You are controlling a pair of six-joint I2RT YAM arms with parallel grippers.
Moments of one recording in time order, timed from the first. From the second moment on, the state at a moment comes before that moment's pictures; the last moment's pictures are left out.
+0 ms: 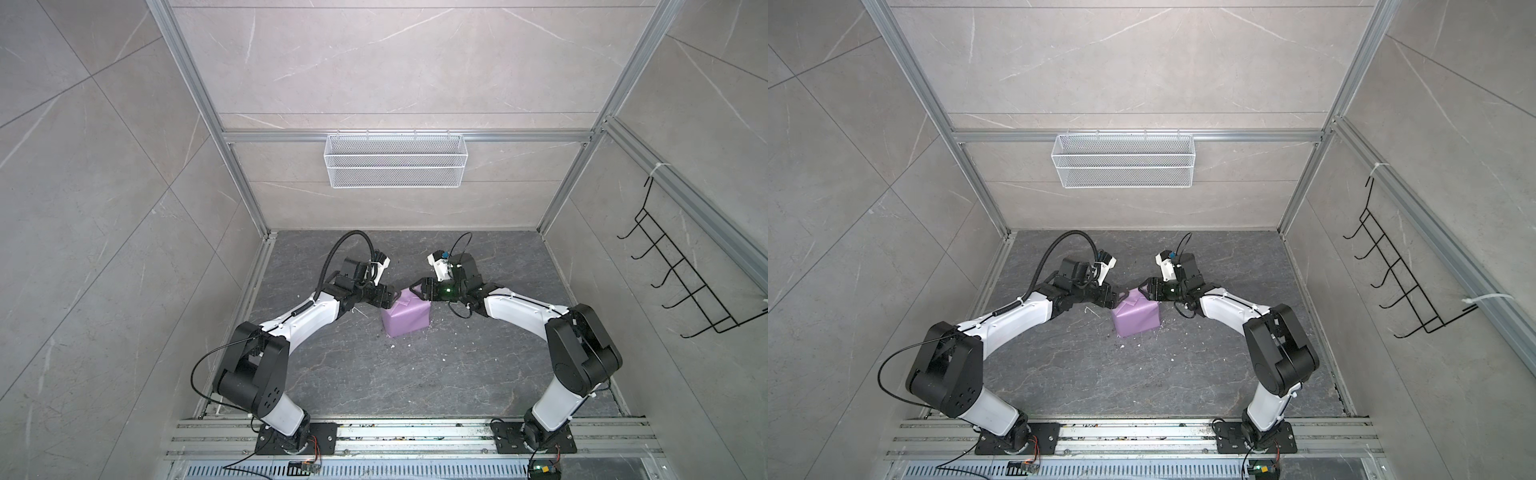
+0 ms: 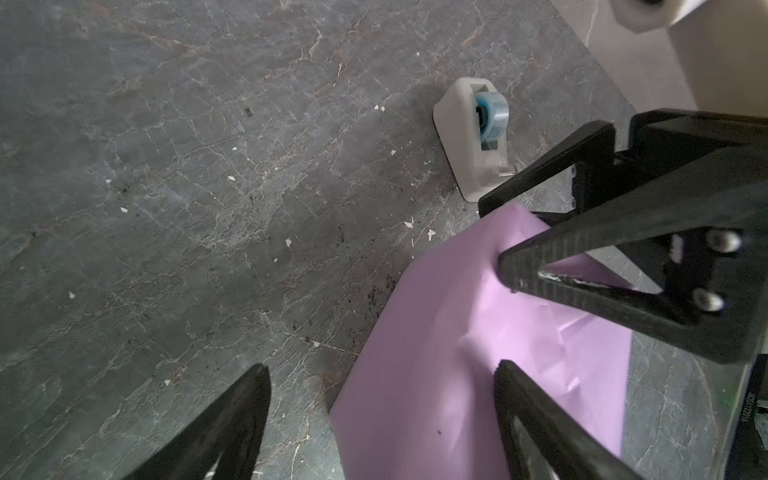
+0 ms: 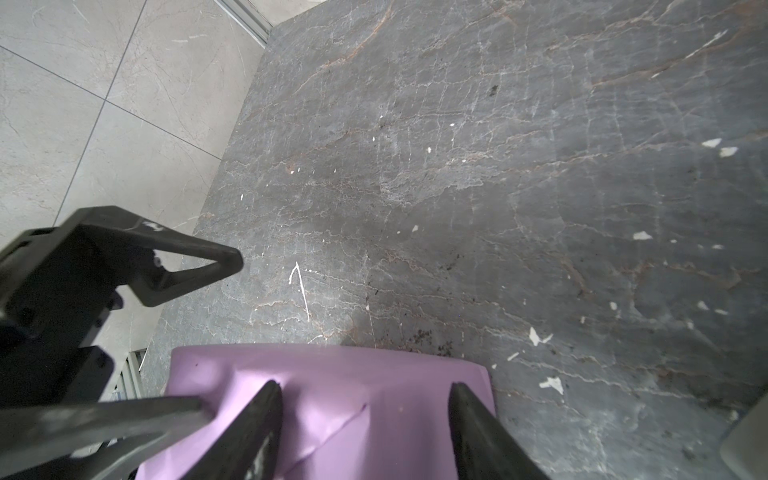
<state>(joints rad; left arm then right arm) -0.48 1.59 1.03 -0.19 0.35 -0.09 0.47 1.73 1.06 0.00 -0.43 0.44</state>
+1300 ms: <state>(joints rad) -0.48 1.57 0.96 -0.09 0.41 -0.13 0.52 1.66 1.03 -0.13 -0.43 0.42</state>
